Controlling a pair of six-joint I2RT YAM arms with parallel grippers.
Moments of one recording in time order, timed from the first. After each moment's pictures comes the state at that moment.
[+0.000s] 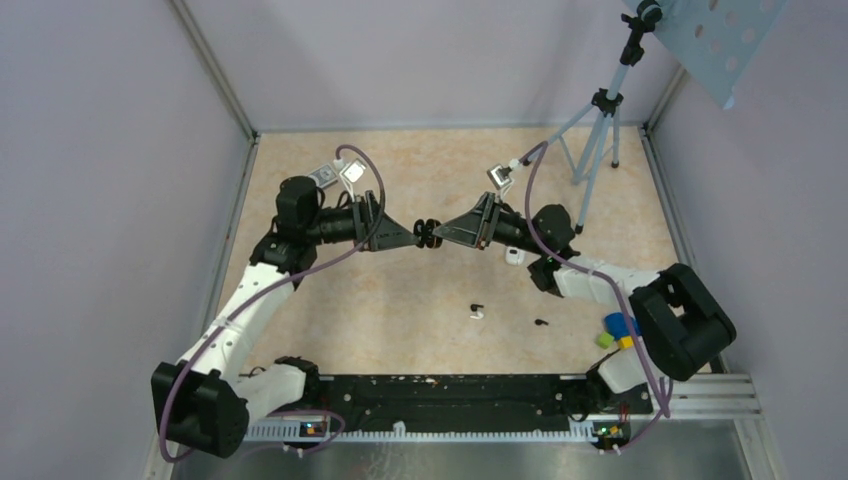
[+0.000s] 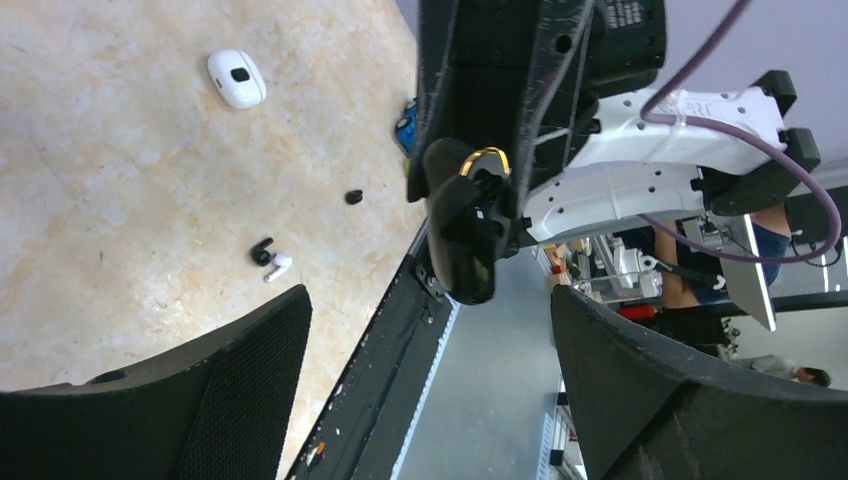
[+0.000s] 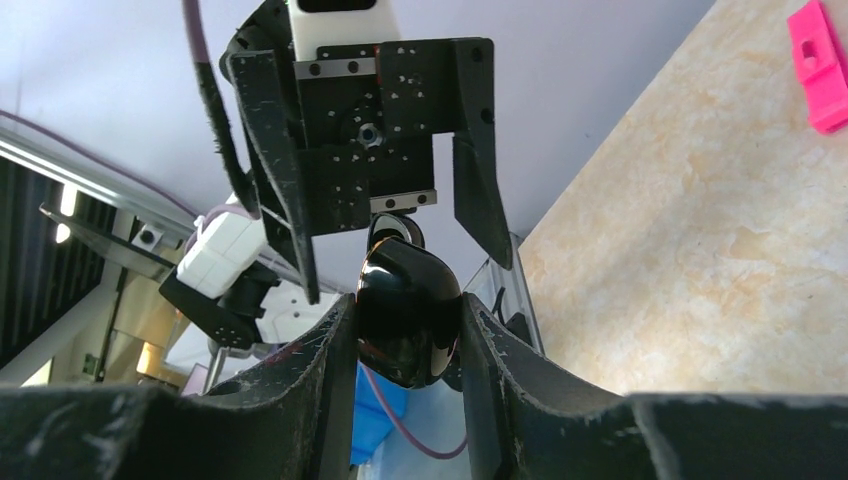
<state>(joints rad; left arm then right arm) -0.26 1.10 0.88 -0.11 1.00 -0.69 0.59 1.45 0.67 1.07 -0.71 1.24</state>
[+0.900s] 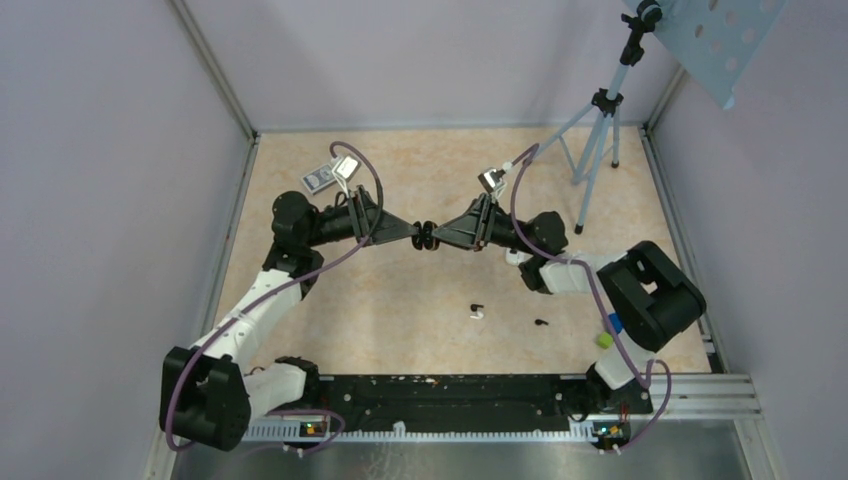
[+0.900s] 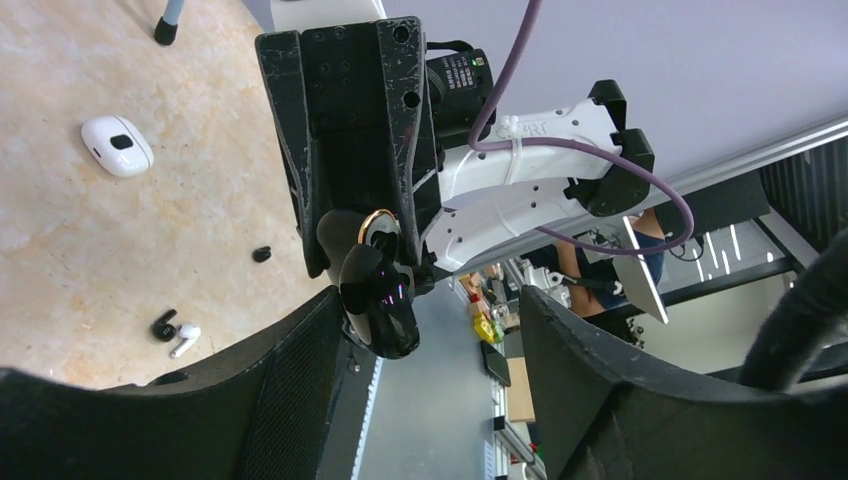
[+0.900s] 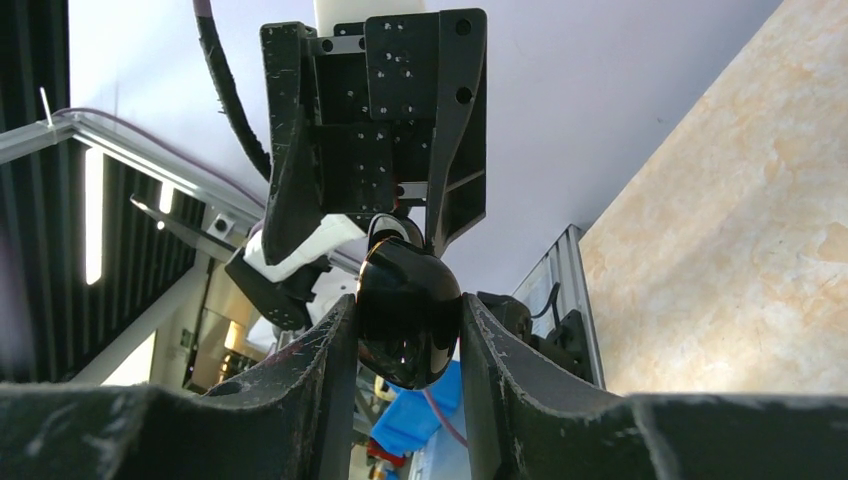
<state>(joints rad) -0.25 1.11 0.71 0.55 1.08 -1.15 0.58 1.64 0.67 1.41 -0.77 1.46</state>
